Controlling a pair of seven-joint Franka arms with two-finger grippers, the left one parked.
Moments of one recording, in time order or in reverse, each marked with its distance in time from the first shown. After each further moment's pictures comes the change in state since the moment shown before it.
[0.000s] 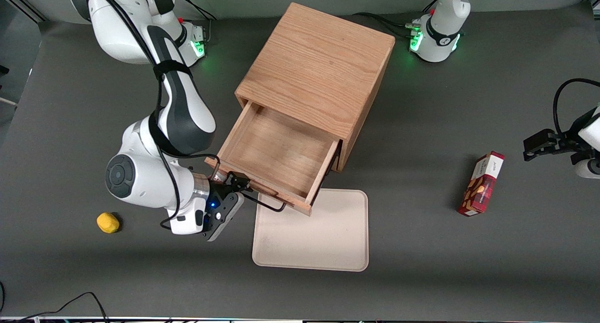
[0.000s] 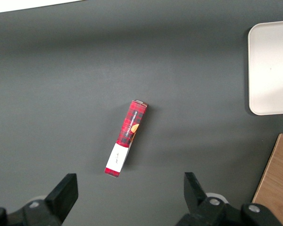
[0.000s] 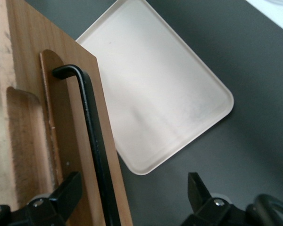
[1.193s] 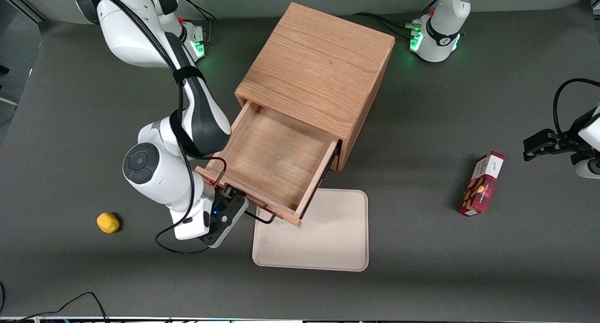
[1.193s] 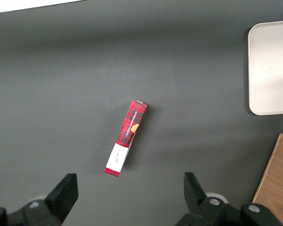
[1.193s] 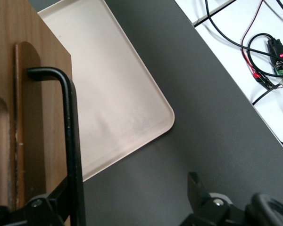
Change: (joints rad) arm 0.020 0.023 0.011 -0.024 -0.220 0.241 -0.093
